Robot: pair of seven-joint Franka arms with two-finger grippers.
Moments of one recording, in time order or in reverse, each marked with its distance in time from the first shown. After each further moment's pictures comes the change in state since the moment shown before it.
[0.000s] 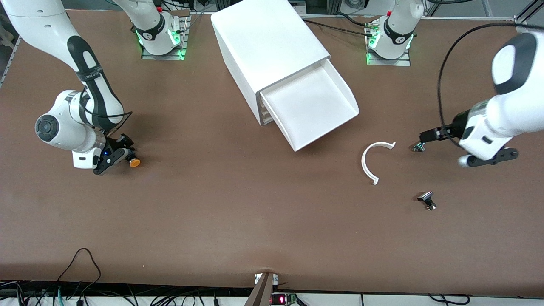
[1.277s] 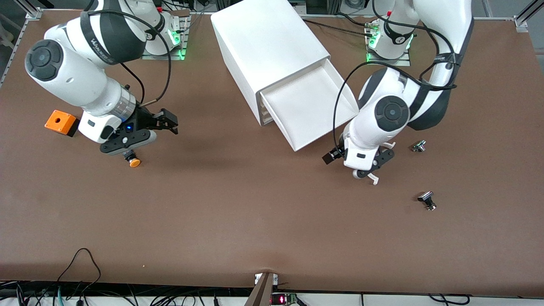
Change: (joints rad) left arm -0.351 0.191 -0.010 -0.027 -0.015 0.368 -0.656; right arm 0.007 -0.278 0.368 0.309 -0.018 -0.487 0.922
